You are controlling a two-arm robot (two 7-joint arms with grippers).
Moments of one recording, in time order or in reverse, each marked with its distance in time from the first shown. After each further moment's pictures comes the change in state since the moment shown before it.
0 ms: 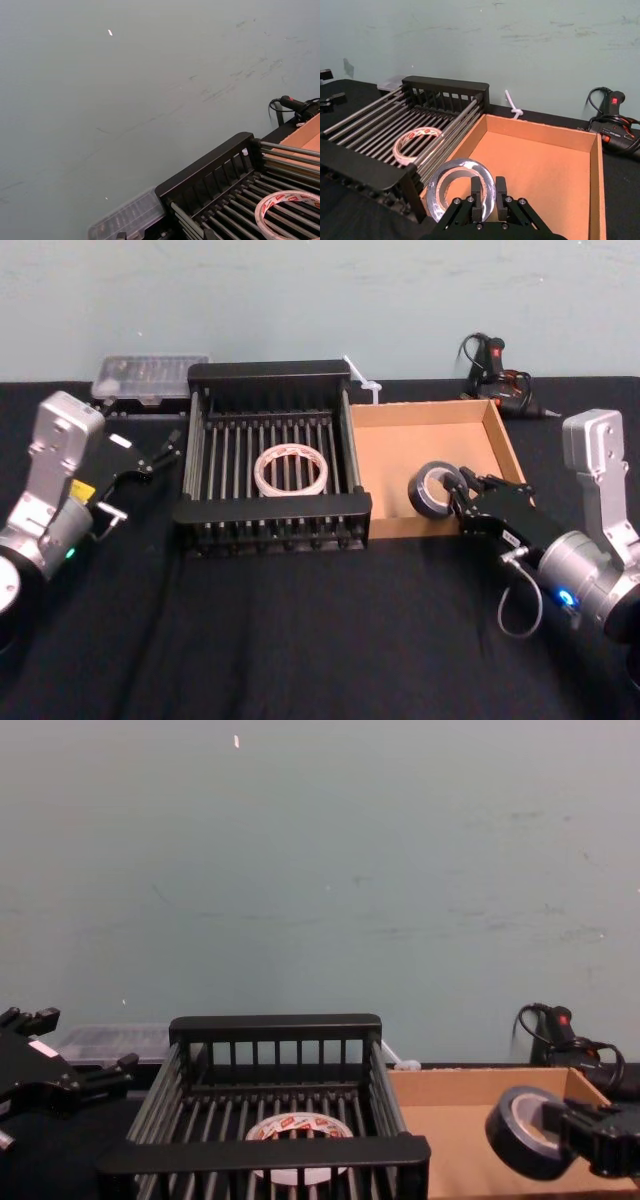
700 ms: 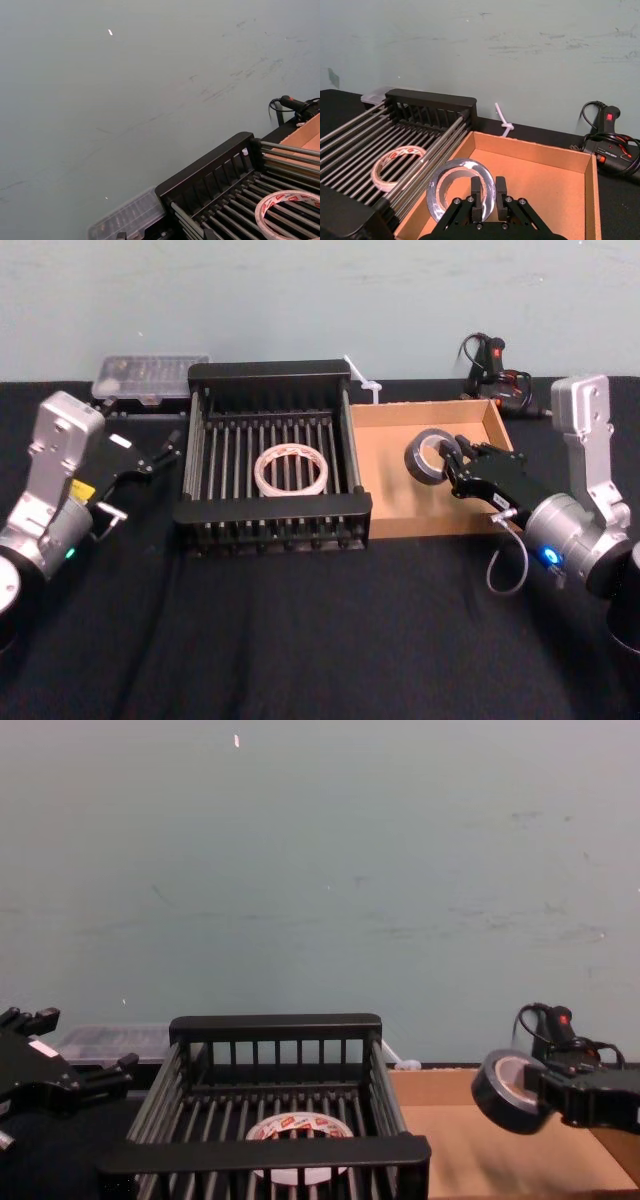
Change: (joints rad) left arm 0.000 0.000 0.000 0.000 0.000 0.000 0.000; right arm 0.129 -0.050 -0.006 0.124 -0.016 0.001 0.008
